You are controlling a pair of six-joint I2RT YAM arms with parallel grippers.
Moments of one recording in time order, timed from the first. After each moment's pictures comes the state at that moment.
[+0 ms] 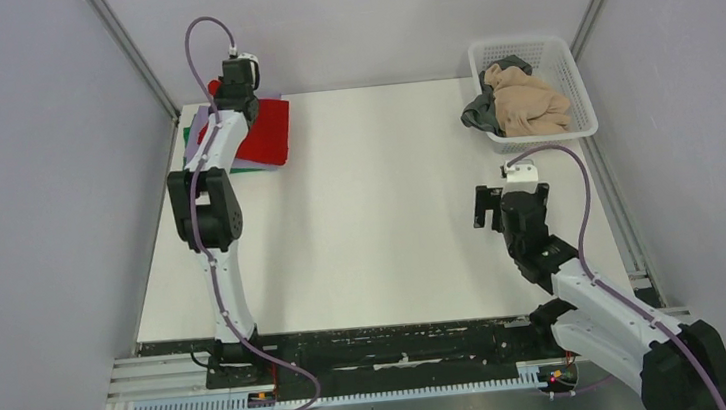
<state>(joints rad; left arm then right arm) -0.08 2.23 1.99 -0.34 -0.54 0.36 0.40 0.87 0.36 0.04 0.47 0.18</state>
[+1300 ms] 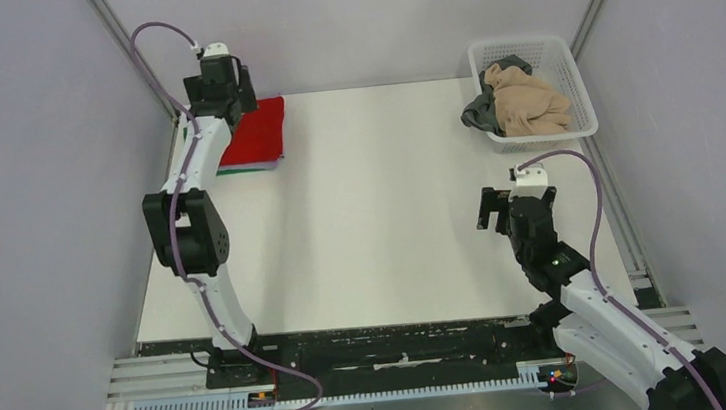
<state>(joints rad) -0.03 2.03 1.85 -0.38 -0.41 -0.03 0.40 0.73 0.35 -0.05 0.47 0.20</state>
